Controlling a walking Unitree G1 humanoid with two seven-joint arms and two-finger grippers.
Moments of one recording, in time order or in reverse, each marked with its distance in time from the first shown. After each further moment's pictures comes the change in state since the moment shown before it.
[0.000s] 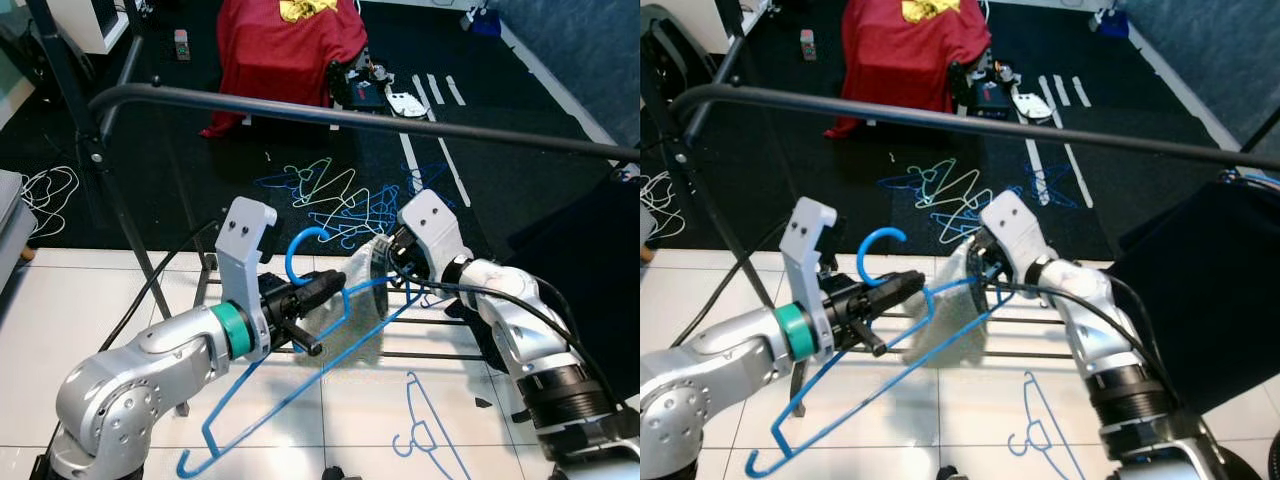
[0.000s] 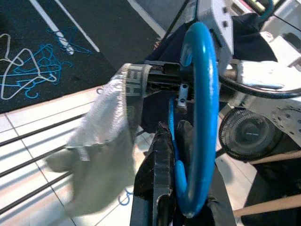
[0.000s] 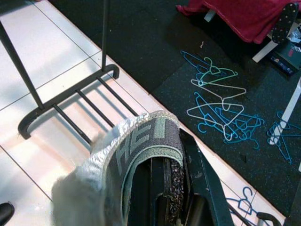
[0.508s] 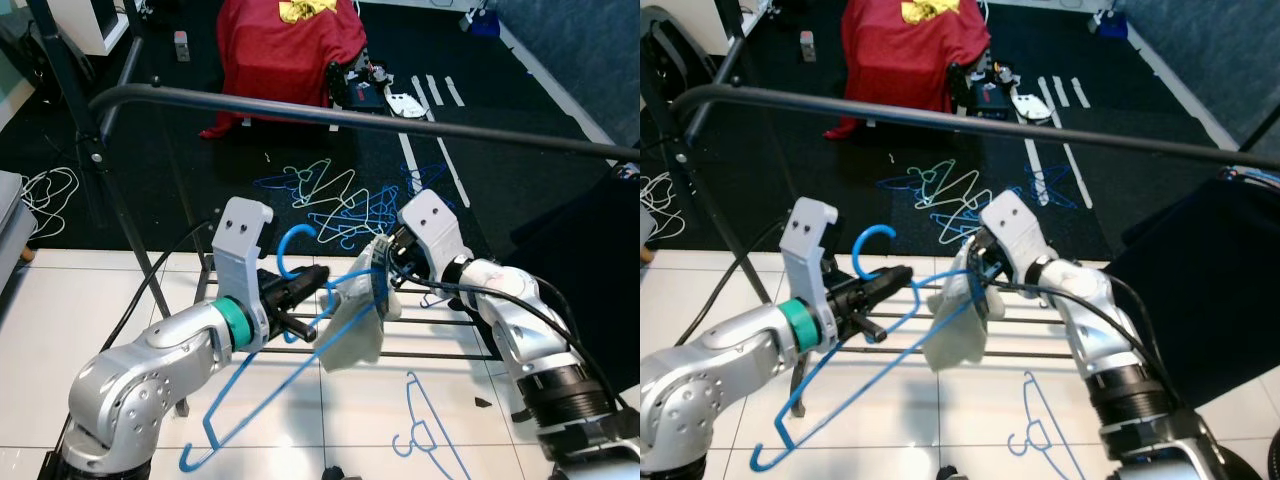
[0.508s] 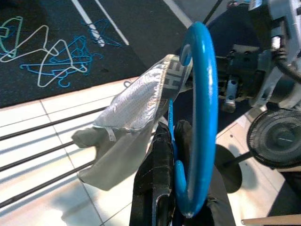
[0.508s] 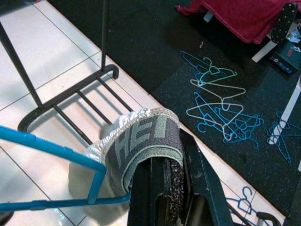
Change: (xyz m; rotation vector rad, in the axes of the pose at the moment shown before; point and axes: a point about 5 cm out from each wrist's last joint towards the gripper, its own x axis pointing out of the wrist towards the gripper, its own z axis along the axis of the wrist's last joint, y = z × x) left arm 0.005 0.018 -0.006 0.016 0.024 0.145; right arm 0.000 0.000 0.000 0.000 -0.001 -0.001
